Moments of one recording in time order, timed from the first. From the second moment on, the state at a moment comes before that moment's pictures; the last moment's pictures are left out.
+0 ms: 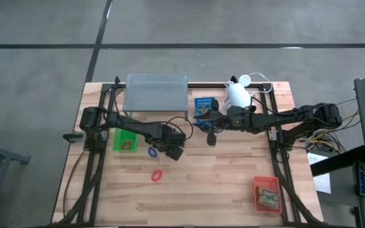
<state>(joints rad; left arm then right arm) -0.03 1.93 1.22 -0.80 -0.01 -1.04 -0.09 1.36 0.70 0.47 0.08 -0.08</state>
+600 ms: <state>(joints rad) -0.03 1.93 1.22 -0.80 -0.01 -1.04 -0.09 1.36 0.70 0.47 0.08 -0.08</state>
